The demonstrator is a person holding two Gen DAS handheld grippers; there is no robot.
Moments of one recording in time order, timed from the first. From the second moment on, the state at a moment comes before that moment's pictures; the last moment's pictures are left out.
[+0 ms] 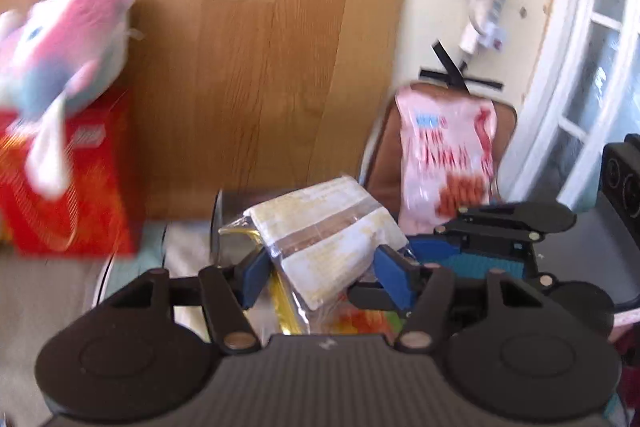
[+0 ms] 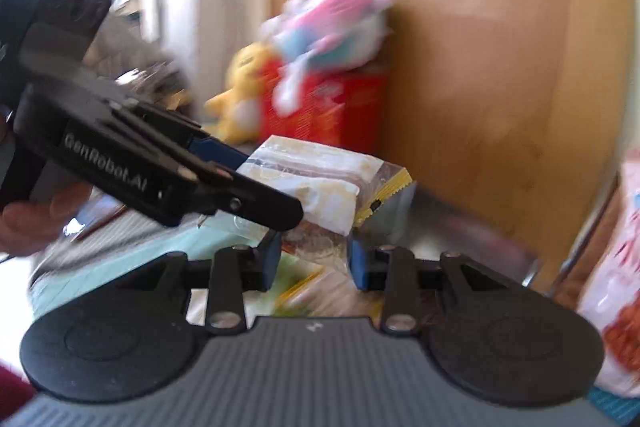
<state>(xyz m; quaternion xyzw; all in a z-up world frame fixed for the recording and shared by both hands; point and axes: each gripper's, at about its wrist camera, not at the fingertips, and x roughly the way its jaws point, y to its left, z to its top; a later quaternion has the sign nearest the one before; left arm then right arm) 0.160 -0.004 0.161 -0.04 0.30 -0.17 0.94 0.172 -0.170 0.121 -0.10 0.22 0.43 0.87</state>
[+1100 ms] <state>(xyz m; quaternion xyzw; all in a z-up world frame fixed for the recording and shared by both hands) 0.148 0.030 0.056 -0.04 0.33 0.01 0.94 0.194 -0.179 0.021 0.00 0.32 0.32 0.89</state>
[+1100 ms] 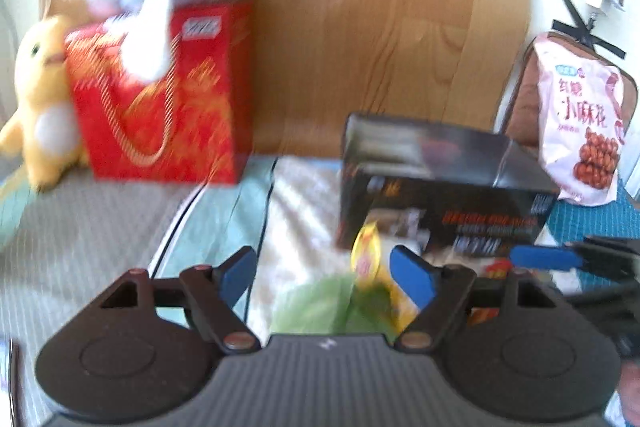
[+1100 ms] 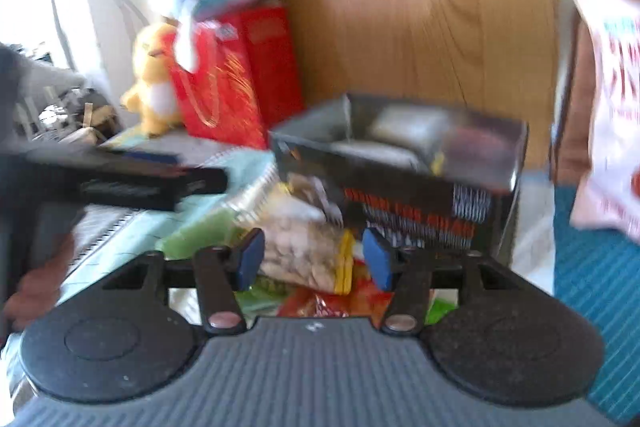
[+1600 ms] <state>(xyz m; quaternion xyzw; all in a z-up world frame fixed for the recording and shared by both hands) 0.095 0.061 0.030 -0.05 0.34 0.03 0.94 0.128 -0.144 0.005 -0.08 0.32 0.35 0.88</state>
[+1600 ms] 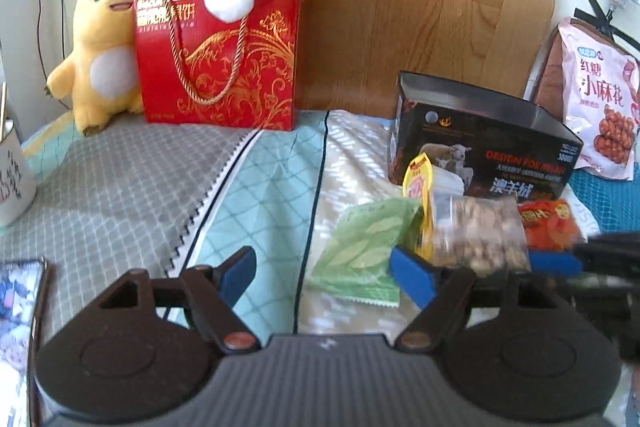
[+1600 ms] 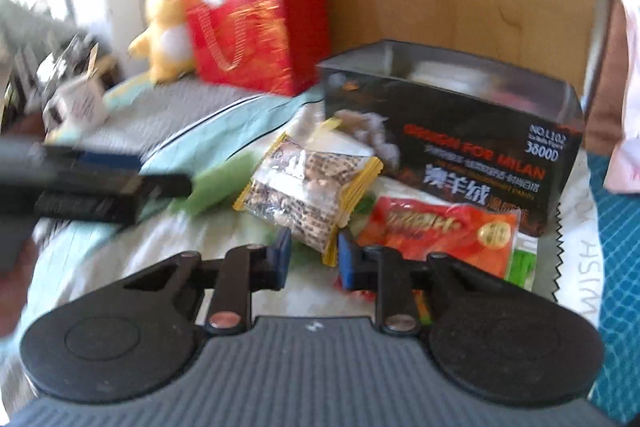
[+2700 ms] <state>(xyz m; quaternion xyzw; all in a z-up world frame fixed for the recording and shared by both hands) 0.077 0.011 0.008 -0.08 0.39 -0.18 0.90 0.073 -0.165 -0.013 -0.10 0.29 0.36 0.88</state>
